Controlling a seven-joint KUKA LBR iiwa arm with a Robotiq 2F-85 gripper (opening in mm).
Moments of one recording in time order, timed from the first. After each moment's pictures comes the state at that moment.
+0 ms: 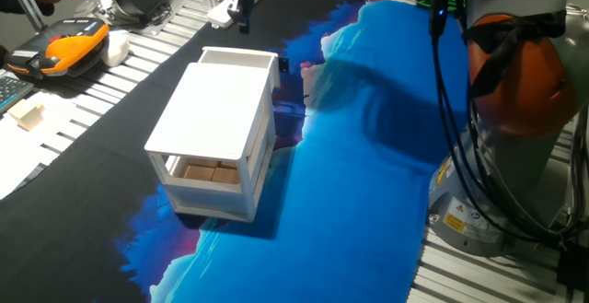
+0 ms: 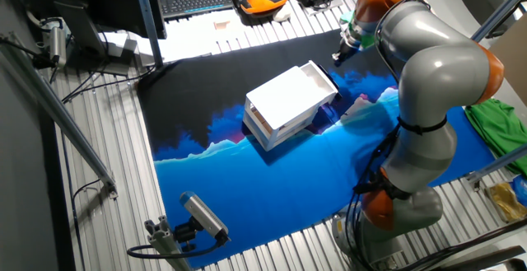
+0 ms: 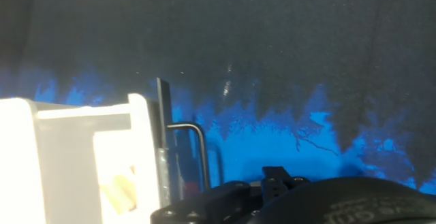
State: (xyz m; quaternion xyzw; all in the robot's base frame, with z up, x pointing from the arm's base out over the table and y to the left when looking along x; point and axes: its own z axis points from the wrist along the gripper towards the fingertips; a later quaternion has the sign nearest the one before) arm 0.585 -0.113 0.196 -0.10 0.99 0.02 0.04
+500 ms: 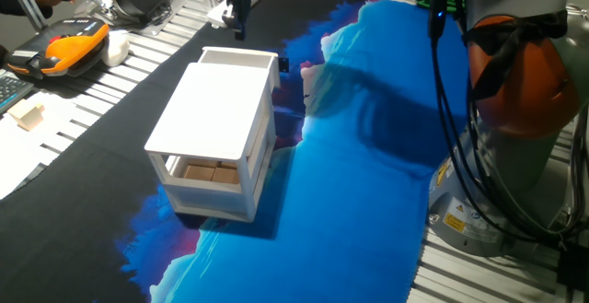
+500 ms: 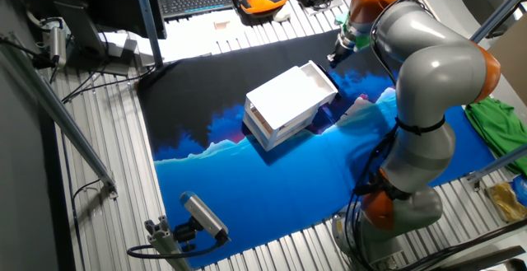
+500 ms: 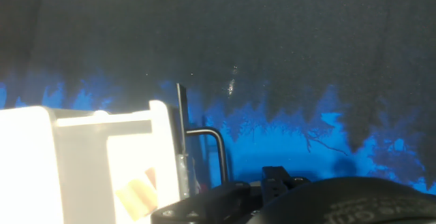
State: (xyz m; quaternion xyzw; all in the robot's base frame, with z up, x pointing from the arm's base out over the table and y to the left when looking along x) arm 0.586 -0.101 0.188 -0.10 0.99 0.01 0.04
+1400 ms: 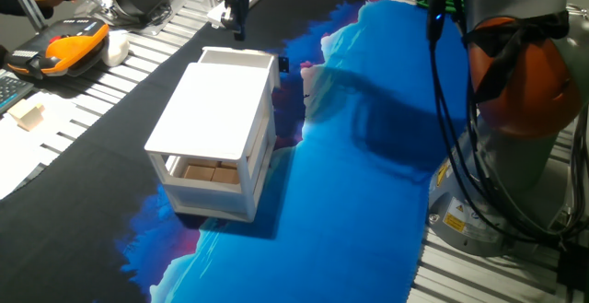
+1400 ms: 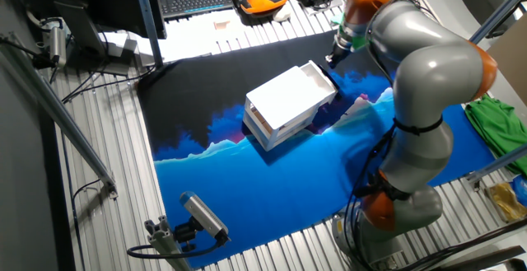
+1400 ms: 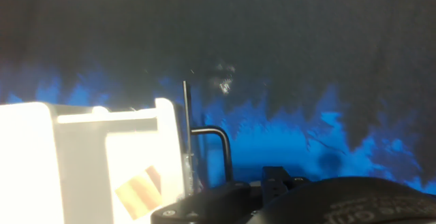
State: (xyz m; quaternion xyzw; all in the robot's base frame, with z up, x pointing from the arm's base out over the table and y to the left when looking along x) arm 0.585 -0.102 0.189 -0.11 0.99 -0.02 0.01
